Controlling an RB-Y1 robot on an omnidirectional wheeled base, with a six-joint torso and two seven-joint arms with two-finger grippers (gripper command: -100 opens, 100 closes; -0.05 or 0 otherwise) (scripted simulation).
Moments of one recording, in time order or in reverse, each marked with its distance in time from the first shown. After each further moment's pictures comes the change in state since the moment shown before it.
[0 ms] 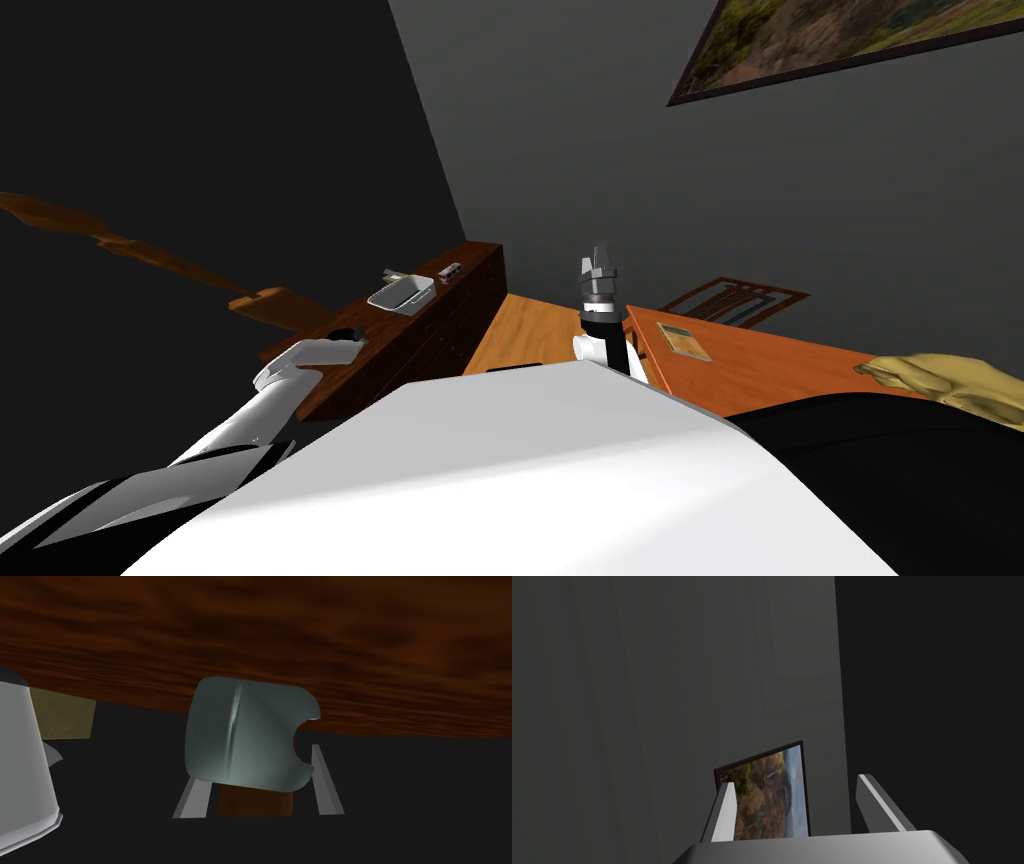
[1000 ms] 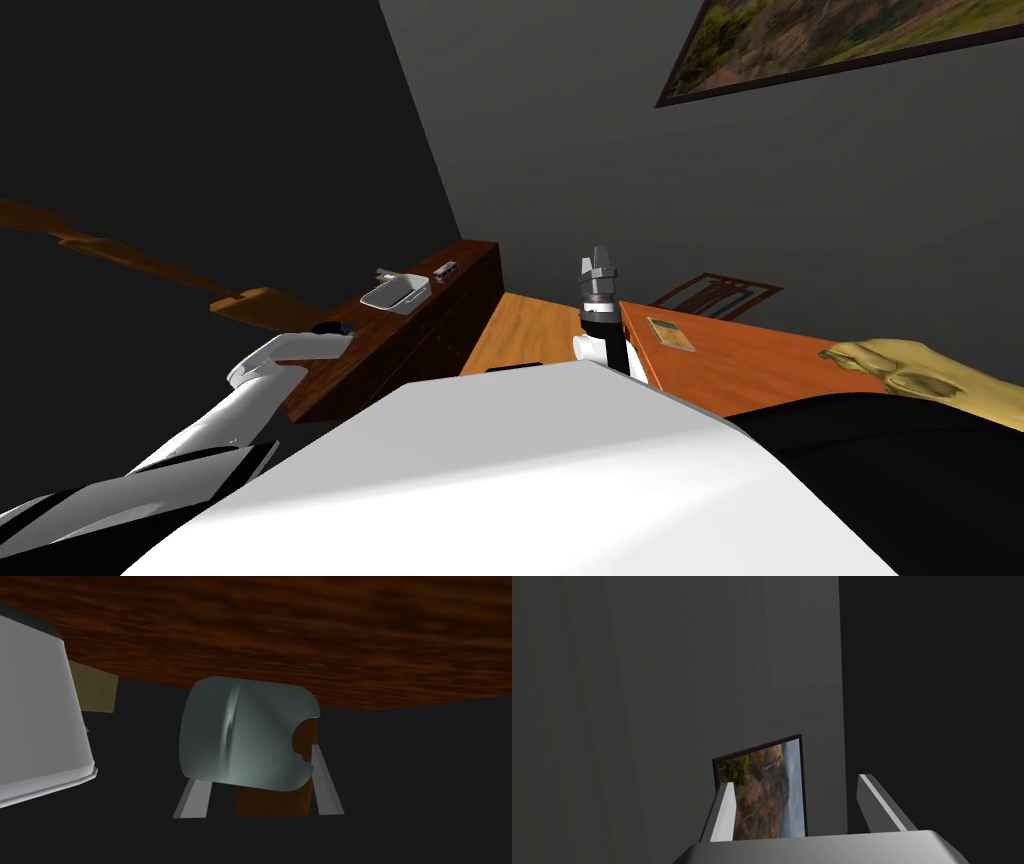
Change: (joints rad) left arm -0.003 0.055 0.039 -0.050 0.025 0.024 -0.033; right arm 0.000 0.000 0.000 0.000 0.000 0.000 0.000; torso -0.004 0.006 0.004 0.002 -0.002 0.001
